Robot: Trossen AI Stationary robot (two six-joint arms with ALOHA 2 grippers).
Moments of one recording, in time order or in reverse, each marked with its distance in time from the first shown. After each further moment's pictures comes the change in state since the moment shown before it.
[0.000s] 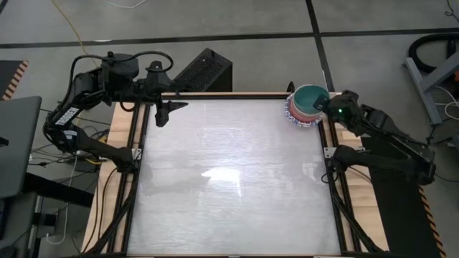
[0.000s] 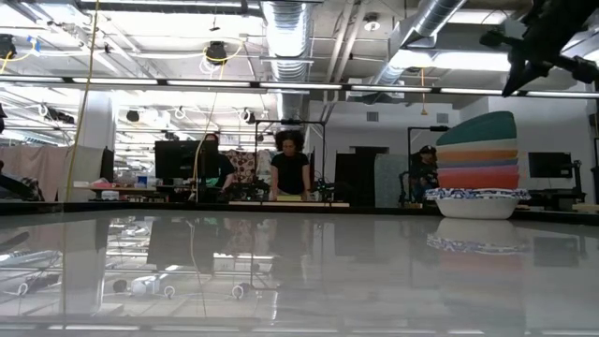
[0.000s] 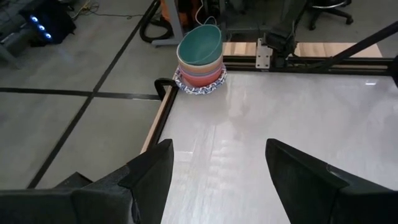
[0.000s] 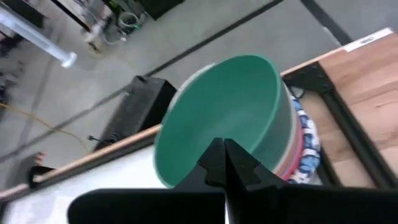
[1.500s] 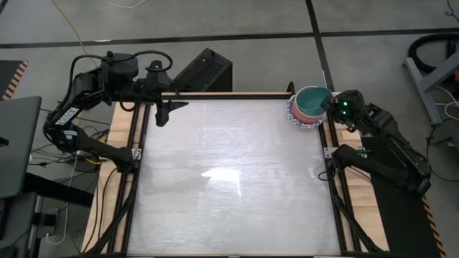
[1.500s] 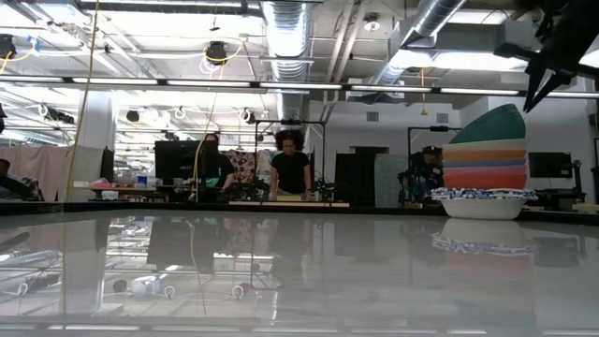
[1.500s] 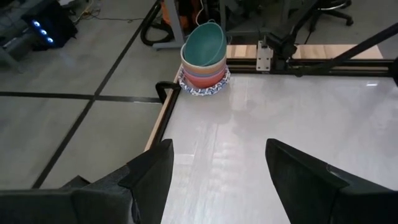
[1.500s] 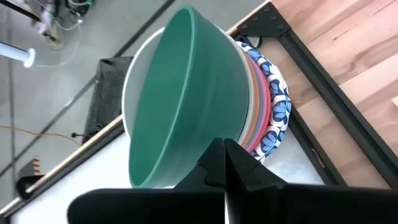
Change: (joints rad) left arm 0.000 0.000 0.000 0.012 -0.001 0.010; right arm -0.305 -0.032 0.001 -0.131 -0.306 0.054
